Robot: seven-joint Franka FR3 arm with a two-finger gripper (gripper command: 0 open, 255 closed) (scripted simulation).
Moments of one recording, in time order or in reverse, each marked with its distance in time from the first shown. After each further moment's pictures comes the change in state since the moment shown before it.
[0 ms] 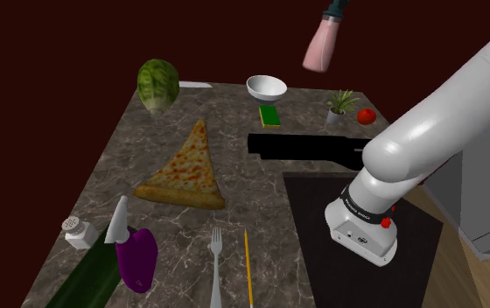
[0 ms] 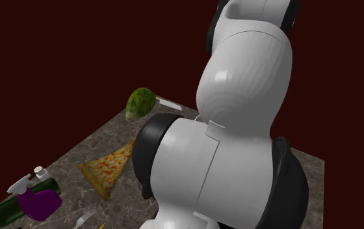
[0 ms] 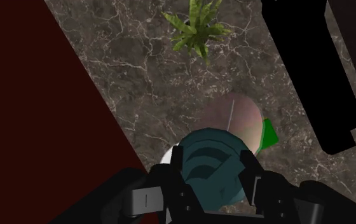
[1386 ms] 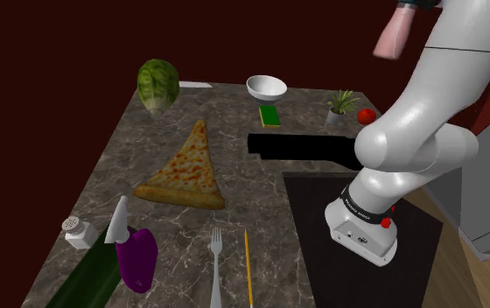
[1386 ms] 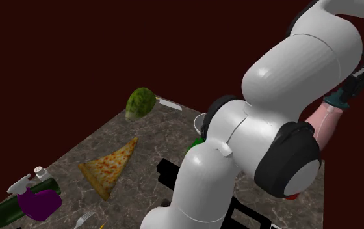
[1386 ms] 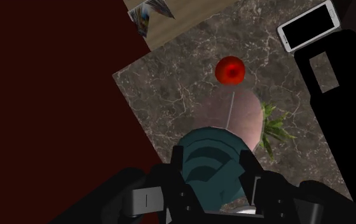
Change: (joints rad) arm -0.383 0.461 -0.321 0.675 0.264 -0.264 -0.619
